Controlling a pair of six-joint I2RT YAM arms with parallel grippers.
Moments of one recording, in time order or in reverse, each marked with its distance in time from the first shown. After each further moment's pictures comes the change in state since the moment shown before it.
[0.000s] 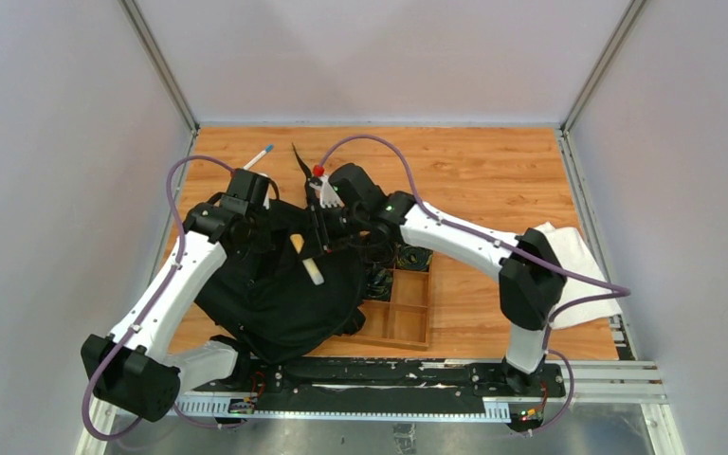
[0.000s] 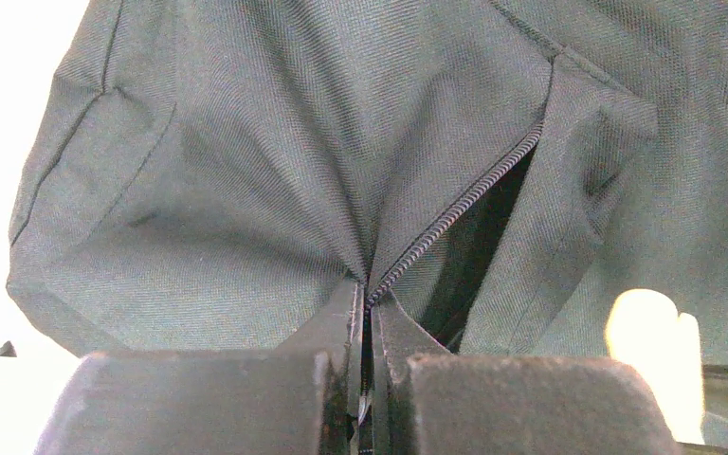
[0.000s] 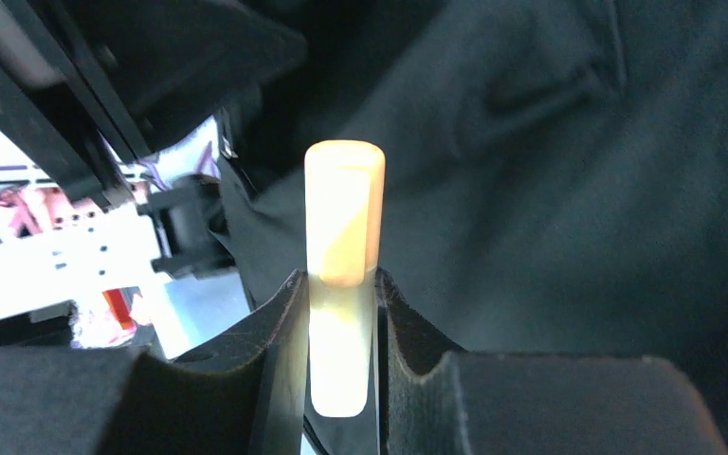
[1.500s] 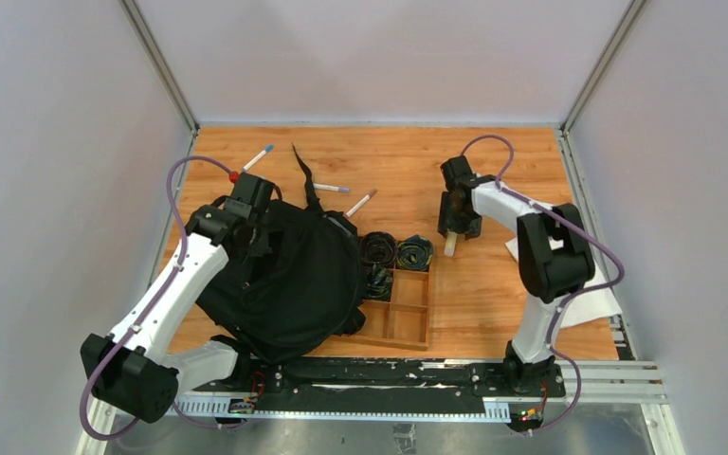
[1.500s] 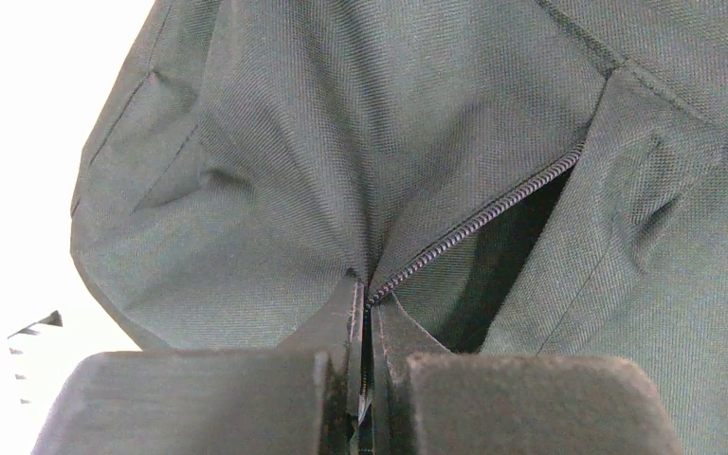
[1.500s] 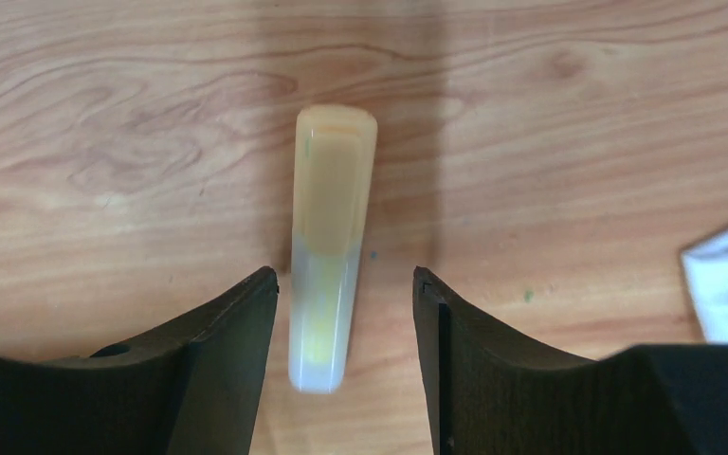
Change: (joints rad) left arm -0.024 -0.008 -0.023 -0.018 -0.127 -0.024; right arm -0.622 0.020 -0.269 -0.245 0.645 -0.174
